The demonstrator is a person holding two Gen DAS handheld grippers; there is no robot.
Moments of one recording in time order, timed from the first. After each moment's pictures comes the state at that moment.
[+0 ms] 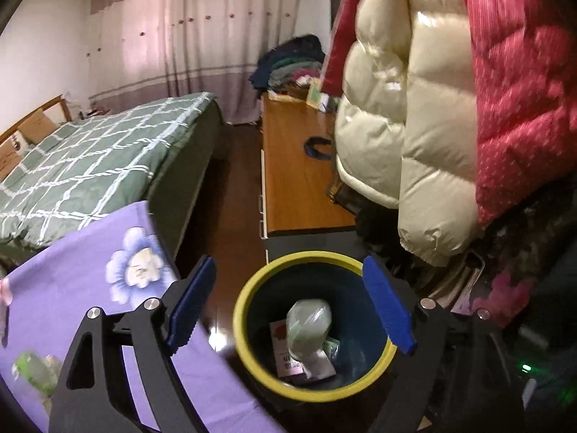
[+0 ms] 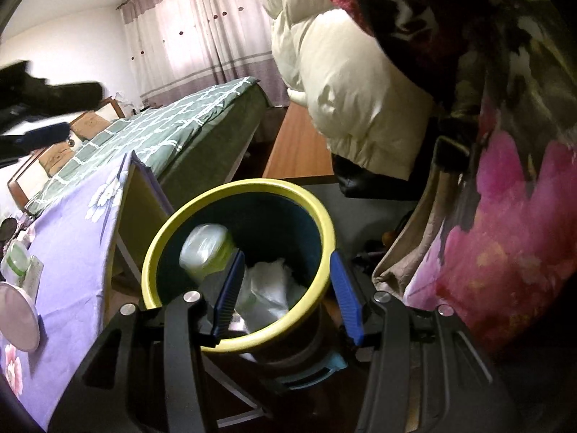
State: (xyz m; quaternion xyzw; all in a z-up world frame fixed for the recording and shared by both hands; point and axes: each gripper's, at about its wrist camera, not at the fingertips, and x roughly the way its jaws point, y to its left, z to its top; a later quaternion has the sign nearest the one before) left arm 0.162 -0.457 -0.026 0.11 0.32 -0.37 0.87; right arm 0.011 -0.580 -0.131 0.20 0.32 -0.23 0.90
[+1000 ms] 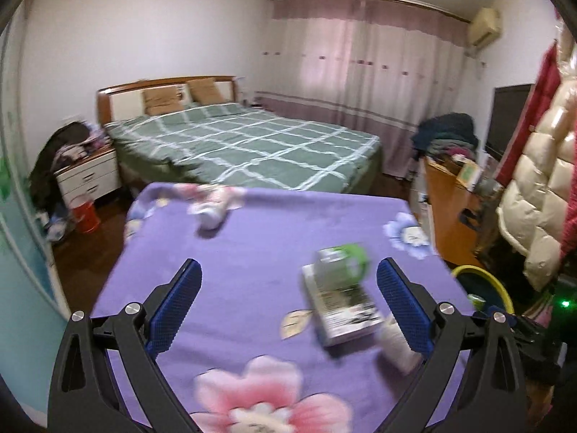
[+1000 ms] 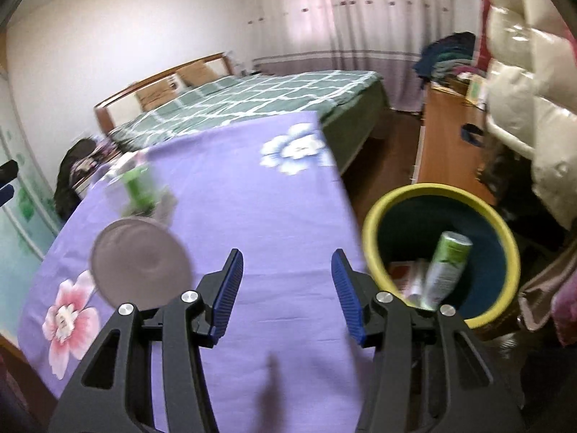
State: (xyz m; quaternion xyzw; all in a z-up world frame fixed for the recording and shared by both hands) left arm 0.123 -0.030 -0.014 -0.03 0.28 -0.08 0.96; right arm 0.081 -0.379 -0.093 0.11 0.35 -0.01 0.93
